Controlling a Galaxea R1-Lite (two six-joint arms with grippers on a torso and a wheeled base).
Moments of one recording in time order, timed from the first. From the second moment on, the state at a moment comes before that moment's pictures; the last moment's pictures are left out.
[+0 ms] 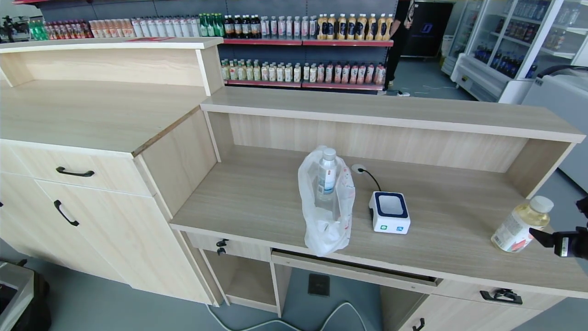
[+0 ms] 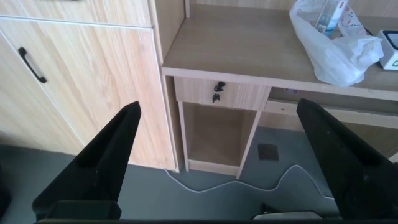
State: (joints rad) left arm 0.00 0.00 0.00 0.00 -0.06 0.01; right arm -0.68 2.09 -0.63 -1.09 0.38 -0.39
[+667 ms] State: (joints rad) left arm 0.00 0.00 0.00 0.00 -0.06 0.01; right arm -0.61 2.23 -0.71 -1.17 0.38 -0.38
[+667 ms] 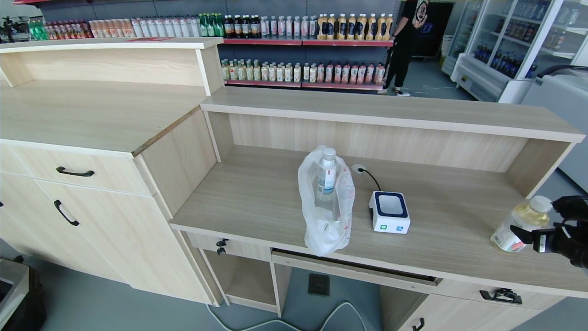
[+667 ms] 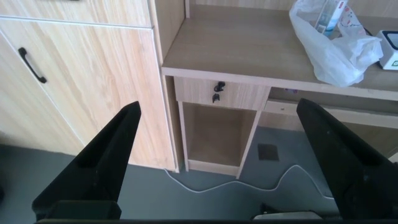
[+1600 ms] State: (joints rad) left arm 0.00 0.00 0.00 0.00 -0.06 0.01; right arm -0.49 2.38 -0.83 -1.24 0.34 -0.38
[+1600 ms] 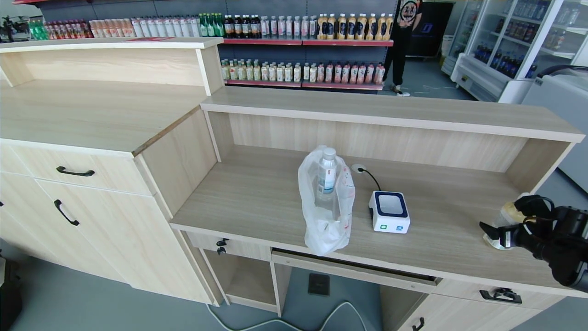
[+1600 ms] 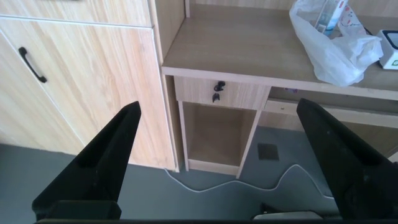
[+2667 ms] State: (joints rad) left arm 0.00 0.00 0.00 0.00 -0.06 0.01; right arm -0.43 2.44 -0.96 -1.25 0.29 -0.33
